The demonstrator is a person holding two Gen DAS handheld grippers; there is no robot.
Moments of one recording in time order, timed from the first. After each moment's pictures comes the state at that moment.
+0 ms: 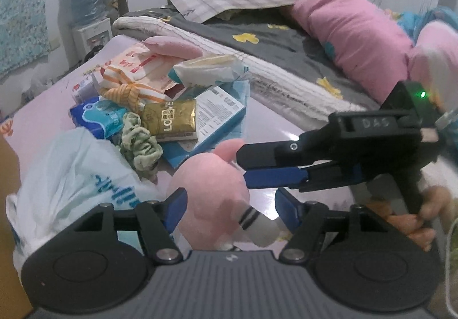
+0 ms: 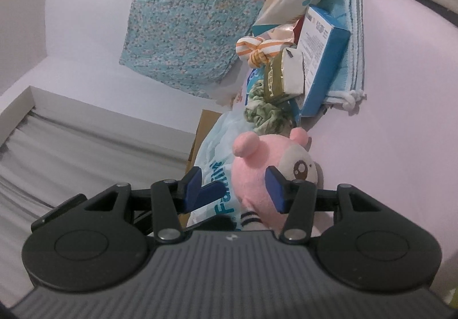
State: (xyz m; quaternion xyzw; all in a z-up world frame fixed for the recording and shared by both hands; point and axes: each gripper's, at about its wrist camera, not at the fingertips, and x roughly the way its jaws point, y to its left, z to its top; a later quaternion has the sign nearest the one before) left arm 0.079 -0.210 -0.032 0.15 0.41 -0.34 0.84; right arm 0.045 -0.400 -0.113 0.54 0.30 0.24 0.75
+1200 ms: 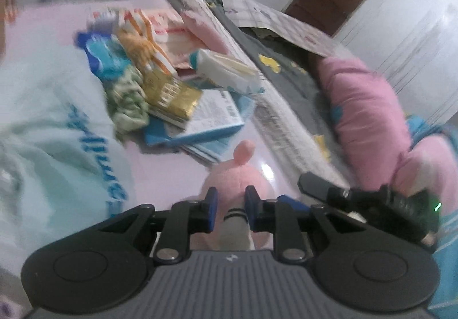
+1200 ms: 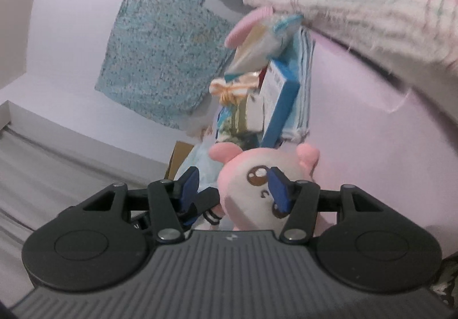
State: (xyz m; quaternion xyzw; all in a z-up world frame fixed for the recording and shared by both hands) left arm 0.096 -0.190 -0.051 -0.09 0.45 -0.30 0.83; right arm -0.007 -0.433 -0.091 0.52 0.28 0.15 0.79
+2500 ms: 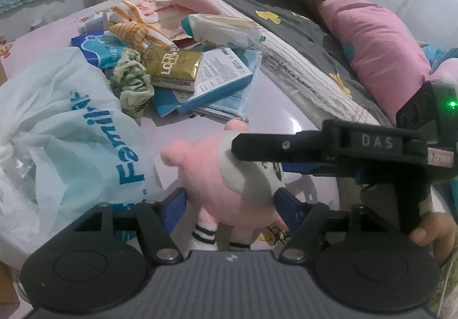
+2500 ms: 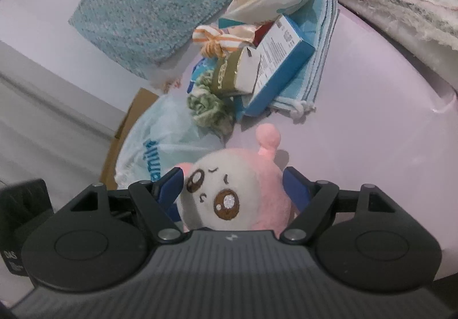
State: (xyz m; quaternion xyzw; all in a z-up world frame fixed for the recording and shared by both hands) left arm 0.076 -0.200 -0.064 0.04 0.48 -0.31 0.82; right arm 0.034 -0.381 -0.094 0.38 0.38 0.13 0.83
